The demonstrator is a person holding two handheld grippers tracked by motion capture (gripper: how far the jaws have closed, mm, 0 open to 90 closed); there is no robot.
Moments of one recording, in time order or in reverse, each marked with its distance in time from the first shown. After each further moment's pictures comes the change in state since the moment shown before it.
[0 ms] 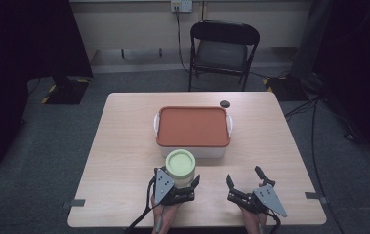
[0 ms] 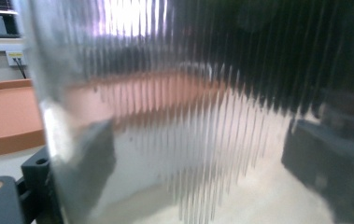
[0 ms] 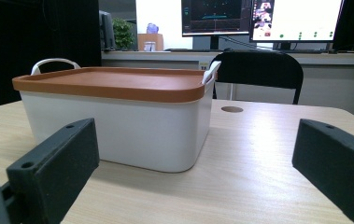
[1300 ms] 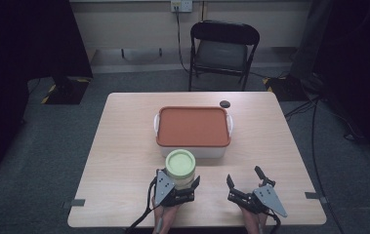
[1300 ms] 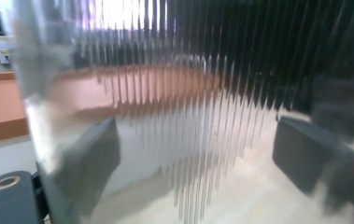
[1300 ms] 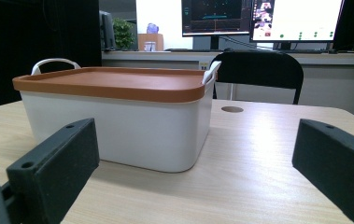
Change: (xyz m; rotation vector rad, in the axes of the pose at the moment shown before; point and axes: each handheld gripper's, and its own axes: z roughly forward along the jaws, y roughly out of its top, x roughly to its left) left arm 0.000 -0.011 0.001 -0.001 -0.017 0.000; right arm 0.000 0.000 0.000 0.000 0.001 0.000
